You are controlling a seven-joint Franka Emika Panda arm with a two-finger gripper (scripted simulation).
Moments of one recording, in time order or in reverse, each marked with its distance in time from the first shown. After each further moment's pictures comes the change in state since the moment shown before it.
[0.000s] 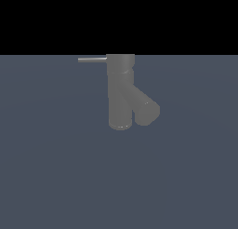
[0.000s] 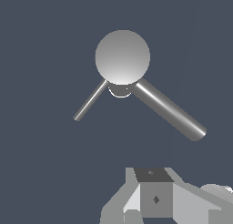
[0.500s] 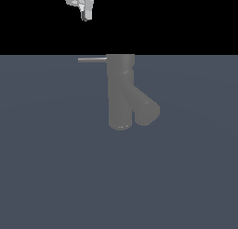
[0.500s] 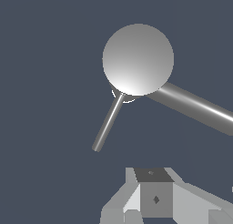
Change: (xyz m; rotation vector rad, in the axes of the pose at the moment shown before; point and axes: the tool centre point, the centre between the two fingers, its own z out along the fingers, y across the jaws) arm 0.029 -0.045 0.047 -0.007 -0.001 0.236
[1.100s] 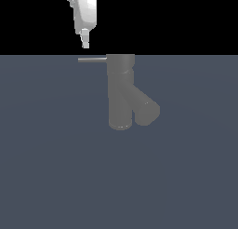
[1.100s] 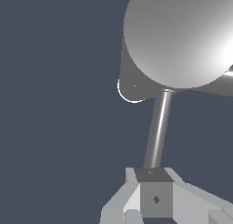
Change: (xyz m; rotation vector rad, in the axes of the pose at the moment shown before) arm 0.014 -0.053 0.066 -0.012 0.010 0.274
